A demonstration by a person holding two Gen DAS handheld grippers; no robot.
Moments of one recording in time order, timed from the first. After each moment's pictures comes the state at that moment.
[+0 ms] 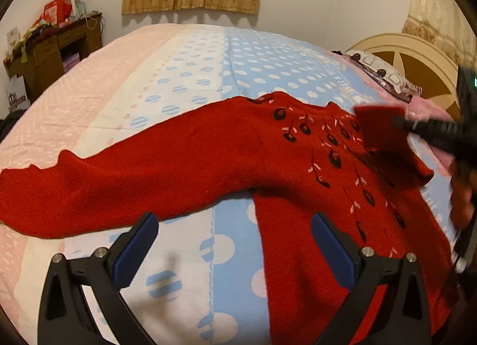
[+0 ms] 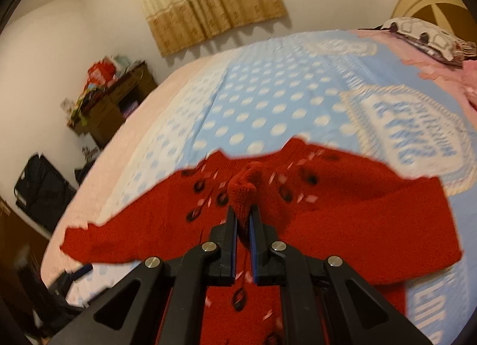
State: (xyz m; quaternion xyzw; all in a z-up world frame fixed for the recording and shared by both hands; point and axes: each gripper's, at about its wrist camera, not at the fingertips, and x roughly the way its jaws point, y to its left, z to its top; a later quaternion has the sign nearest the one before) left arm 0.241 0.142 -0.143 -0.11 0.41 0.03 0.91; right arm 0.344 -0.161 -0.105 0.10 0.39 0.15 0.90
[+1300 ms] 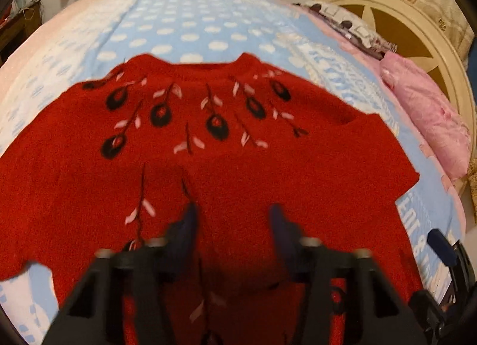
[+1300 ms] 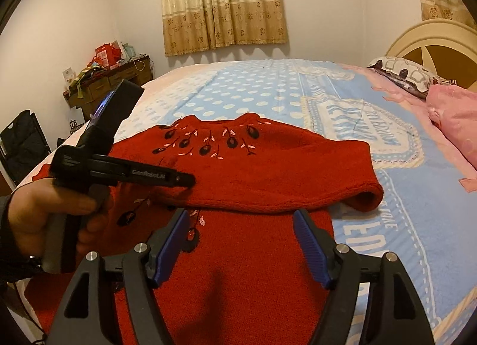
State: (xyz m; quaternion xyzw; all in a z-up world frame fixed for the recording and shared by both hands) left arm 0.360 -0.003 -0.174 -0.10 0.50 -0.08 0.86; right arm 0.222 -0.240 -0.146 0.01 0.31 0.11 0.94
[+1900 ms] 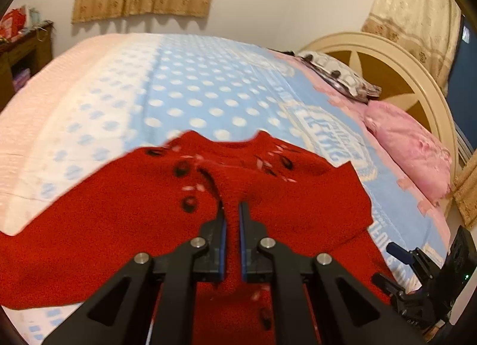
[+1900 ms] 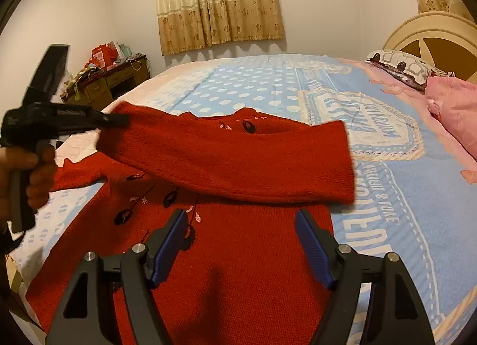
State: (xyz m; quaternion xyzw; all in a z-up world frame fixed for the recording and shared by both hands) left arm 0.330 0.075 -0.098 -0.11 0.39 -0.08 0.91; right arm 0.225 -0.246 -0.151 0.01 0.32 0.10 0.94
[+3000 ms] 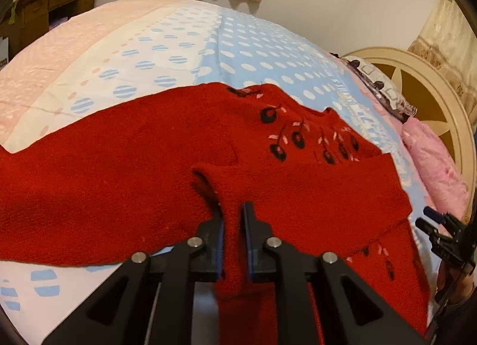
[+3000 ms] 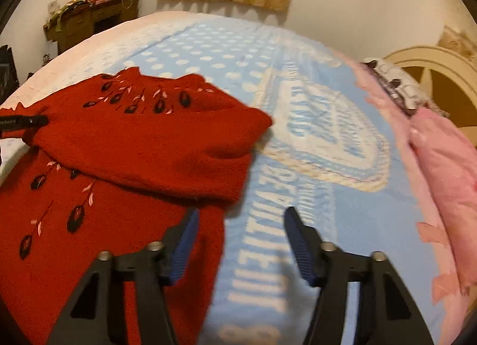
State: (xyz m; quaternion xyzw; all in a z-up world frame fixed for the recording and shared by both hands) left arm 0.313 0.130 -0.183 -0.19 0.43 -0.01 0.88; right arm 0.297 -0.285 -0.151 -0.14 0.40 0.06 0.90
